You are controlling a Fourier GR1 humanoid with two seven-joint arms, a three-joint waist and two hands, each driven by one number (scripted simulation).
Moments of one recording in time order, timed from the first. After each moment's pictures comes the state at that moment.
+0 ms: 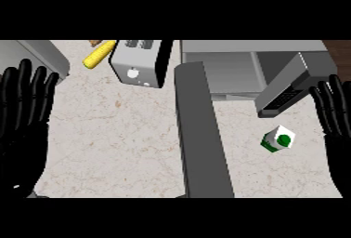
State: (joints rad) left arm -0.09 0.06 -0.01 -2.10 -0.01 0.00 0.02; right arm 0.01 -0.14 -0.01 -2.10 -0.02 0.03 0.02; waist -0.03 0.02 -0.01
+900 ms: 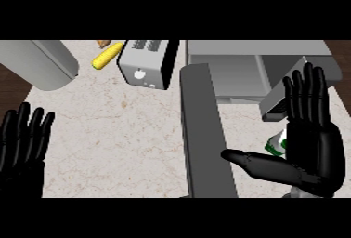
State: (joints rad) left arm 0.21 0.01 -0.03 -2.17 0.07 0.01 0.01; right arm -0.10 0.00 0.16 -2.02 0.09 -0.32 0.10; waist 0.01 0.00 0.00
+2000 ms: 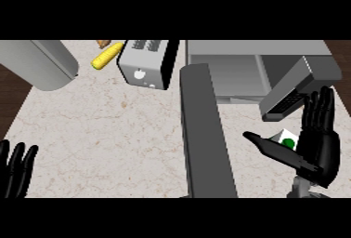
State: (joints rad) left arm 0.47 0.01 0.01 -2.23 0.15 -0.13 -0.15; right arm 0.00 -0.02 0.00 -1.78 0.04 -0.43 -0.09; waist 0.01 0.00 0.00
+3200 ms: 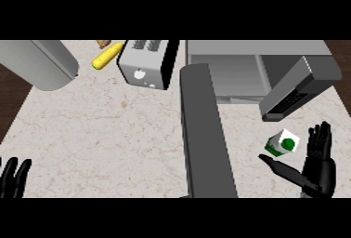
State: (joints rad) left arm 0.57 0.00 0.02 -2.26 0.17 -0.19 -0.19; right arm 0.07 -0.07 -0.19 -1.32 -0.11 -0.25 -0.54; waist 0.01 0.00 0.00
